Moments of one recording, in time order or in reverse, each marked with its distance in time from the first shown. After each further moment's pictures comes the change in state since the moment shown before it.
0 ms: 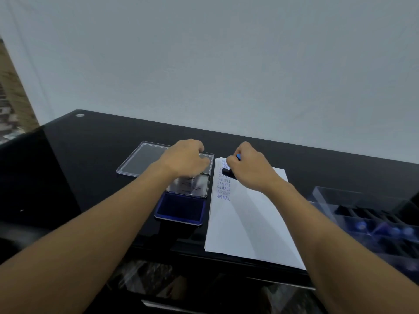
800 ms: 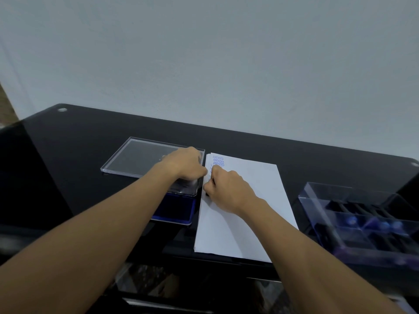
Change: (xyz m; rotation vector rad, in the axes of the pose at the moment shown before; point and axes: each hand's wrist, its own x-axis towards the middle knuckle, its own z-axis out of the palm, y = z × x) left_hand 0.030 0.002 0.038 0.057 -0.163 -0.039; right_hand -0.007 0.030 0.055 -0.331 -0.093 -0.070
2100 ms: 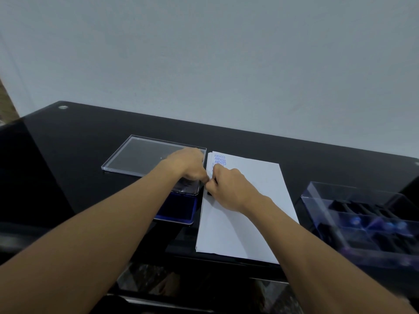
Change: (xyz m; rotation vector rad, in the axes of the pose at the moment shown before) left_hand 0.011 -0.001 0.004 0.069 -0.081 0.040; right_hand 0.002 -0.001 -0.005 0.028 -0.062 -0.007
